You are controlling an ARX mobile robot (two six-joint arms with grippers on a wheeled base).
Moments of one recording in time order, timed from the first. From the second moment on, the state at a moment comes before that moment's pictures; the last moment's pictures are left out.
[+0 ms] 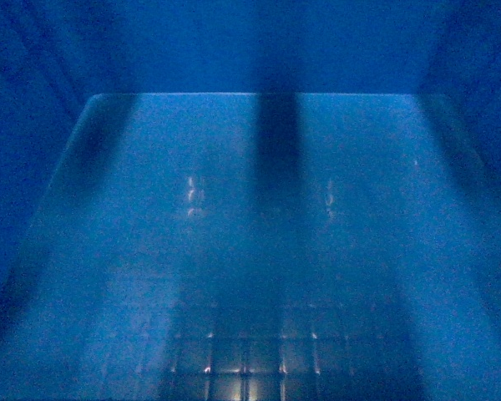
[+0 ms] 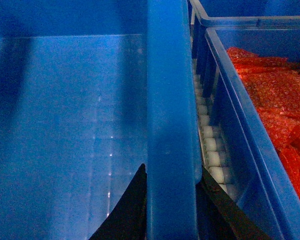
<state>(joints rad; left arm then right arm) -0.32 0.67 0.47 -0.13 -0.31 -0.17 0.23 0.81 0.48 -0.02 0.22 0.14</state>
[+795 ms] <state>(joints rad) -0.32 0.67 0.47 -0.13 -0.31 -0.17 0.23 0.81 0.48 -0.03 0.22 0.14</state>
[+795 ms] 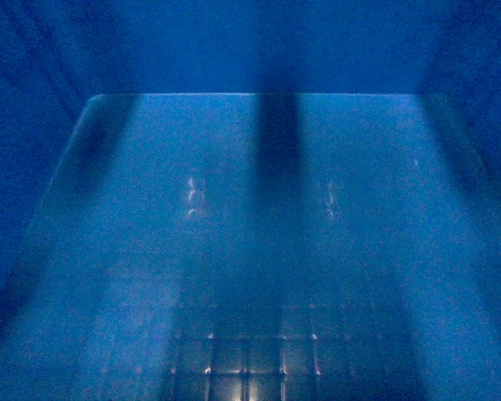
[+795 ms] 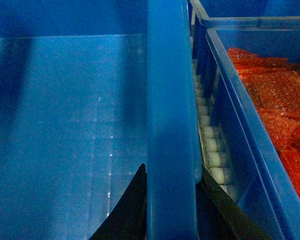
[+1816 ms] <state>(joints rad) -0.32 0.67 0.47 -0.13 -0.31 -0.17 0.23 0.81 0.48 -0.03 0.22 0.14</state>
